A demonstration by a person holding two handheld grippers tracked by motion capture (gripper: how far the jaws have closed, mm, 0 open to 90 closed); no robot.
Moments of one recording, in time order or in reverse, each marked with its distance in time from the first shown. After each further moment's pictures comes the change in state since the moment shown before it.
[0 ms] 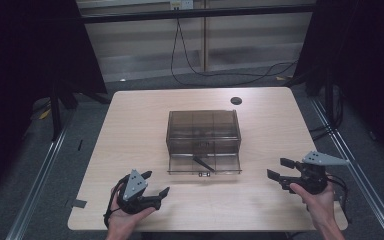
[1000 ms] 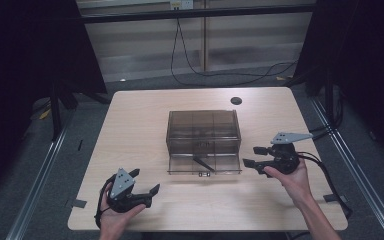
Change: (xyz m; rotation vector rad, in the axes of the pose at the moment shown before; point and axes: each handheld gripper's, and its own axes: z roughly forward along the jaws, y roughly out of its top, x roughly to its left) left arm 0.023 -0.012 -0.014 -0.031 0.066 -0.072; right arm 0.021 0.052 0.056 0.123 0.127 -0.080
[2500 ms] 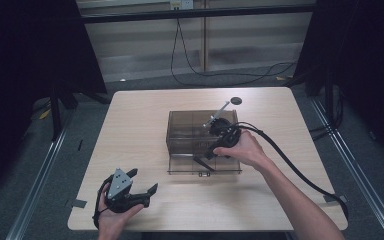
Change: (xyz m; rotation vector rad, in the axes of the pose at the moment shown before) left arm 0.003 -0.002 -0.004 -0.009 0.012 -0.013; right arm 0.048 0.103 0.117 0.553 0.142 -0.171
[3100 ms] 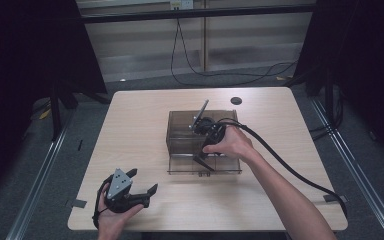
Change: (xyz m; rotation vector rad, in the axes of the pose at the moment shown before) left arm 0.000 0.000 -0.001 -0.004 -0.004 -0.003; right arm 0.005 0.036 0.022 0.206 -0.032 -0.019
